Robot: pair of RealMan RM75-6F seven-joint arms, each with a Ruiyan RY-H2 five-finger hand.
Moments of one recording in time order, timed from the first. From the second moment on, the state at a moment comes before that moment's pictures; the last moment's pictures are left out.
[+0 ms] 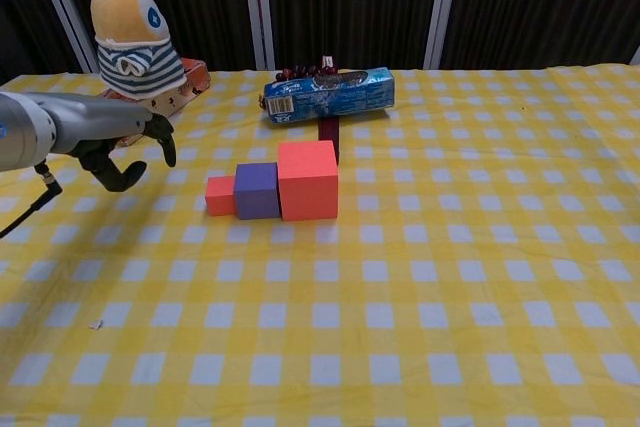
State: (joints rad) left arm -0.87 -1.42 -0.15 -1.77 0.48 1.06 0.92; right arm 0.08 -1.08 0.06 -1.70 -1.52 1.46 0.27
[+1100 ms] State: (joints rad) left arm -0.91 -1.56 -0.08 -1.66 0.52 1.05 0.88; right arm 0.08 -1.08 0.06 -1.70 -1.52 1.46 0.28
